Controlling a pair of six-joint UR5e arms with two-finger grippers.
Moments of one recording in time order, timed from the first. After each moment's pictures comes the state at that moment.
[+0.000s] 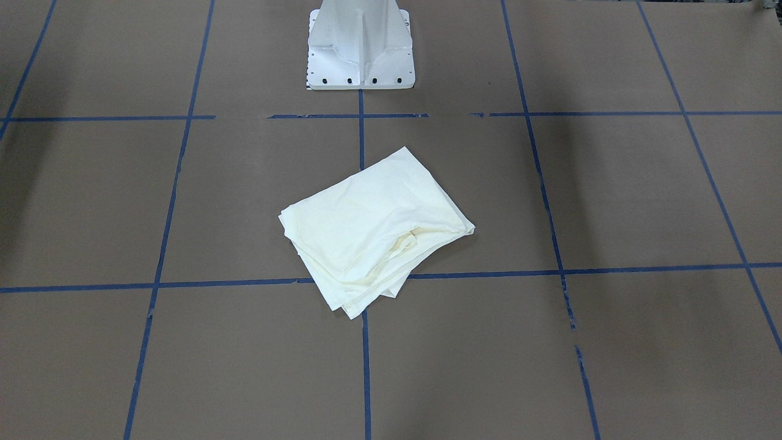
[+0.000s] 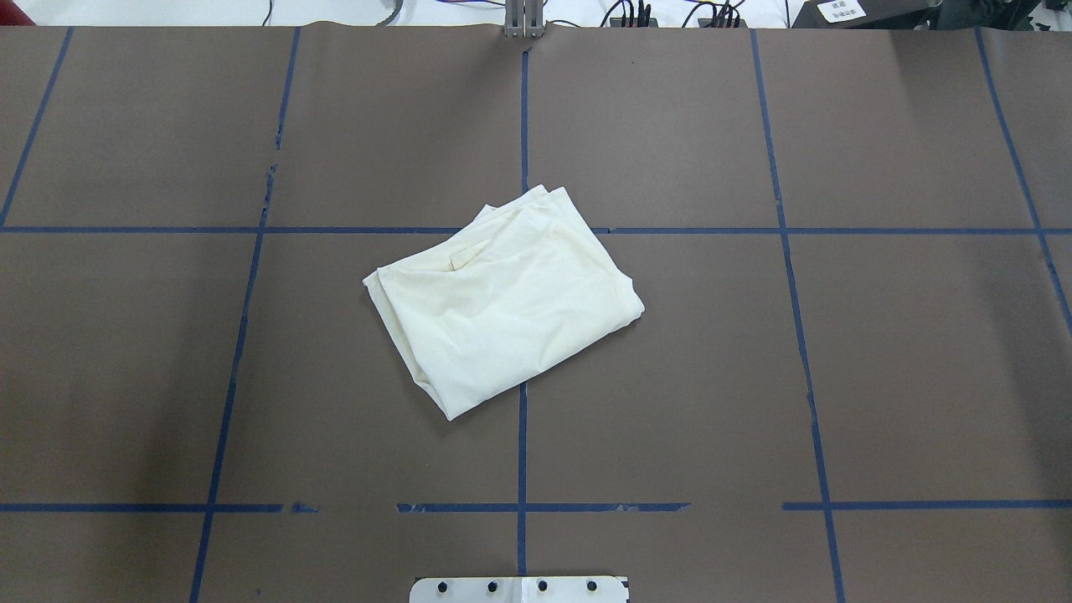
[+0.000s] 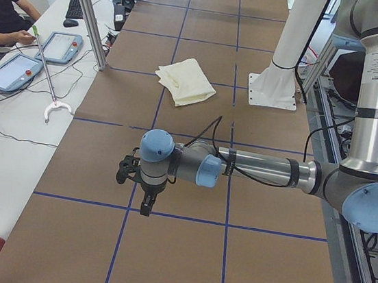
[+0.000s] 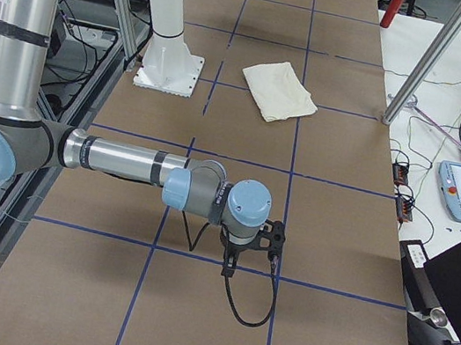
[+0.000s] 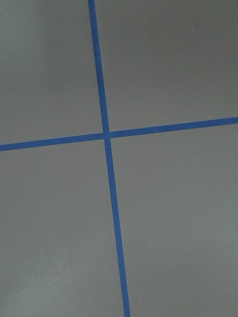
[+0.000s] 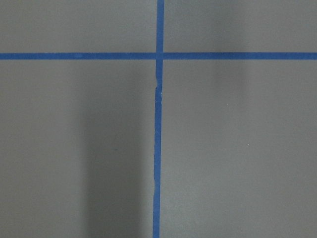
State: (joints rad) left arm -1.55 -1.50 -1.66 -1.70 -2.31 -0.02; right arm 1.61 -1.68 1.69 -1.65 2.40 -0.09
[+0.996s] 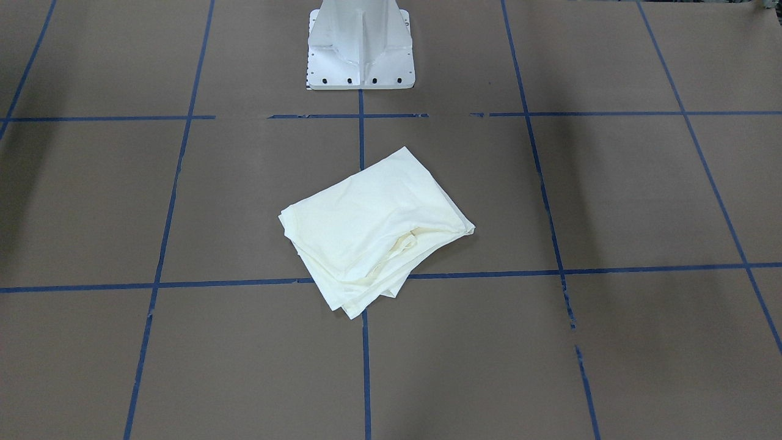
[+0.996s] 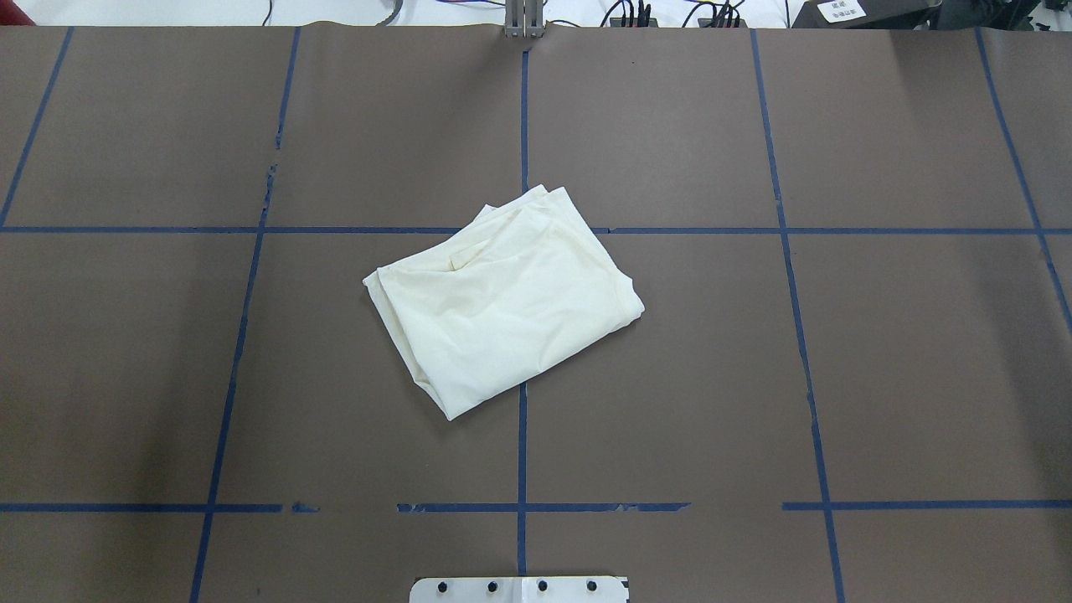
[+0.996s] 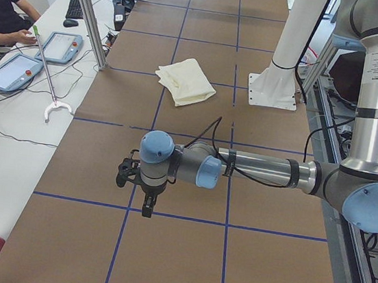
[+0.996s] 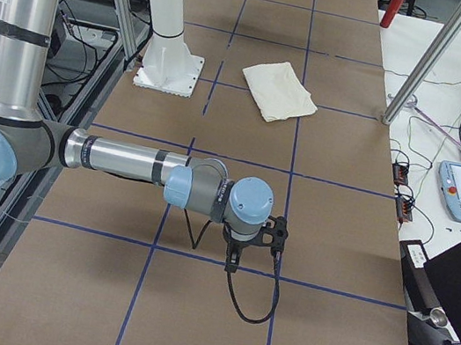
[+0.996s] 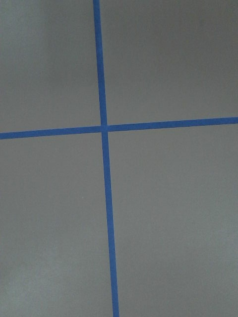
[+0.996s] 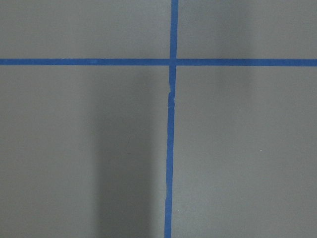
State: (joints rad) left arm -1.55 -1.51 -1.66 -1.71 -2.31 -0.10; right arm 1.61 -1.68 1.70 -1.65 2.43 -0.09
